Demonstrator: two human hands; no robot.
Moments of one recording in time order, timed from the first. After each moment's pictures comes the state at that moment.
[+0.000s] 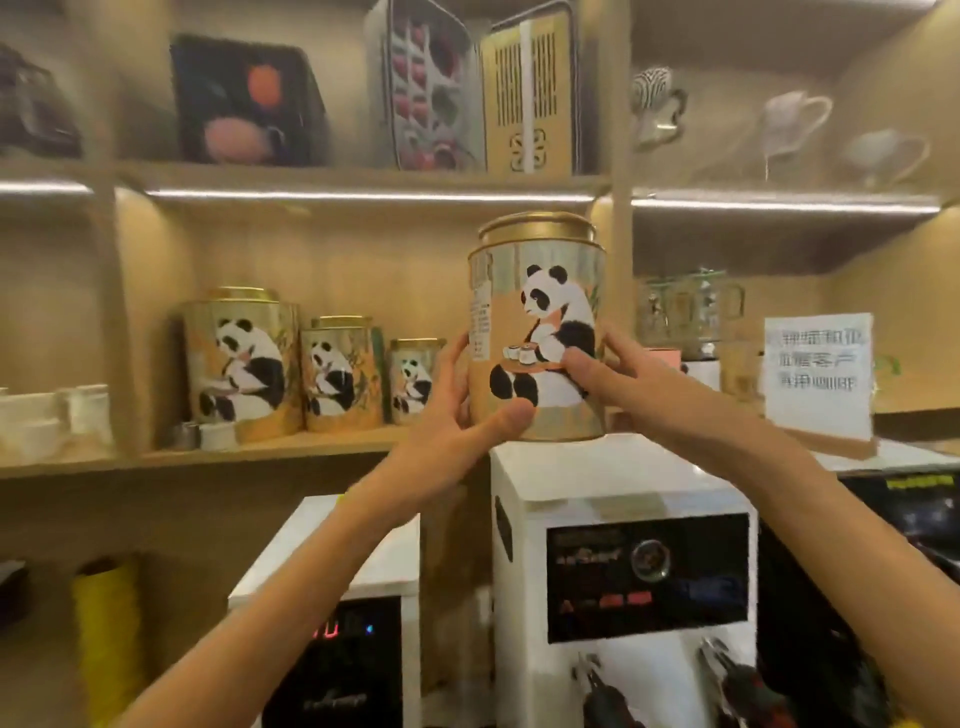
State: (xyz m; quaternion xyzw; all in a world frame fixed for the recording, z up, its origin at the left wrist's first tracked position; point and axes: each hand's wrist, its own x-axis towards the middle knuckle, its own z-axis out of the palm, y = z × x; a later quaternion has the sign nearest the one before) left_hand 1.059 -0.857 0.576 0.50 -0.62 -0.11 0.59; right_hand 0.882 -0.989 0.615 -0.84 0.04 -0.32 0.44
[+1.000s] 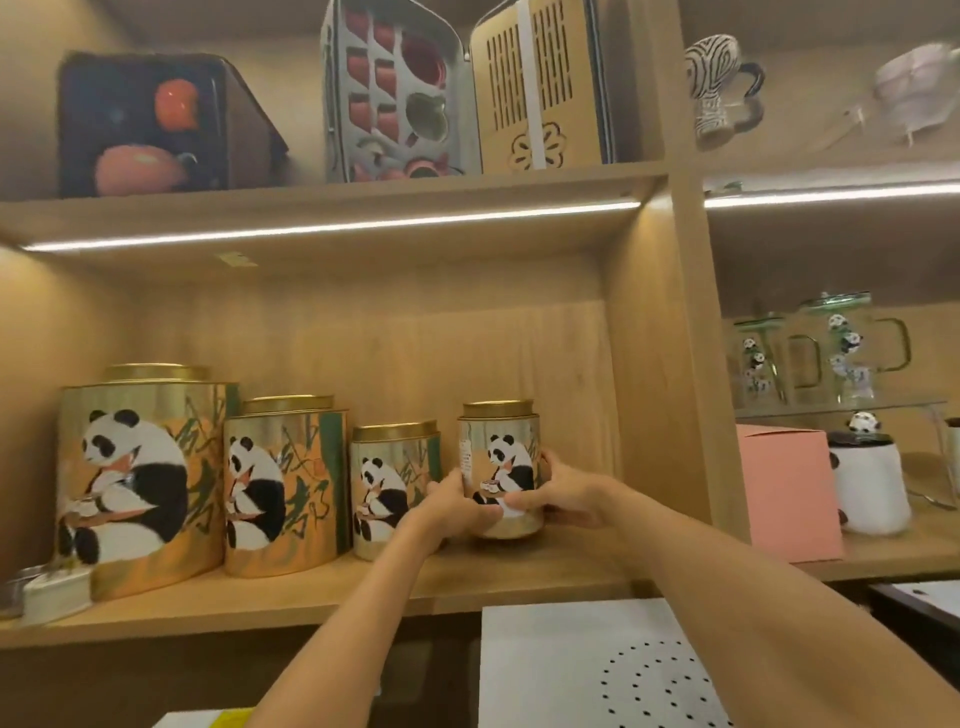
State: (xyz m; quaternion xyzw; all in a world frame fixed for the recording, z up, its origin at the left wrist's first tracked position) left_hand 1.306 -1.162 0.587 0.79 -0.41 -0.07 0.45; right_hand 1.208 -1.325 0.597 -0.81 0.12 -0.15 0.56
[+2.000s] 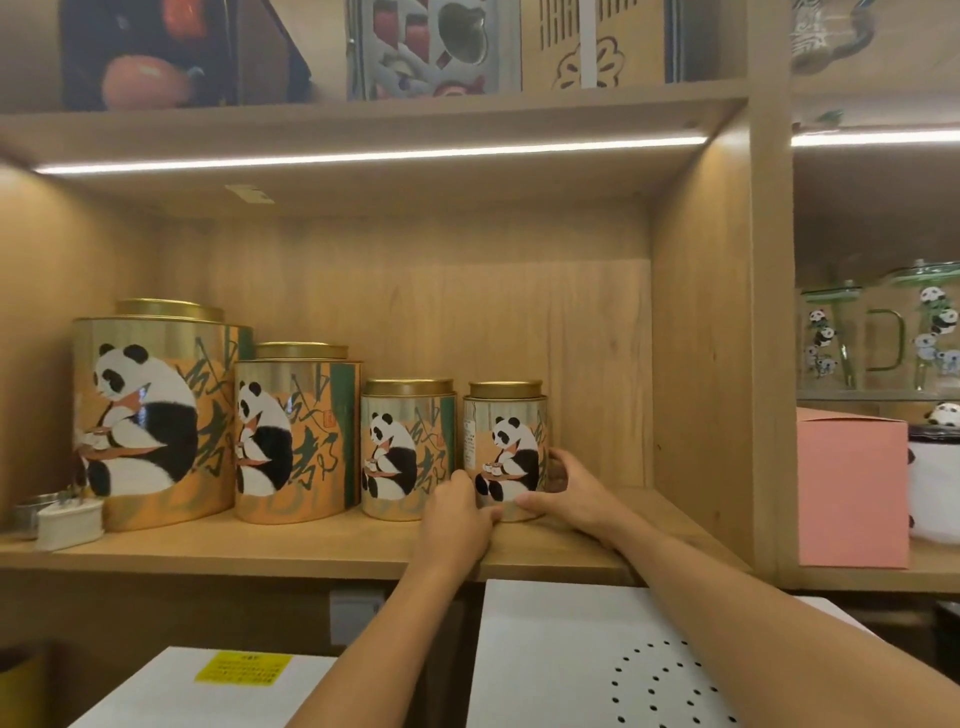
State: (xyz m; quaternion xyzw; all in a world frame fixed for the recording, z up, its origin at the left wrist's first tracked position) left_hand 1.302 -1.174 0.529 0.83 -0.32 0.17 0.42; right_hand 1.230 -1.339 0.542 -0.85 0.12 -0.26 0.43
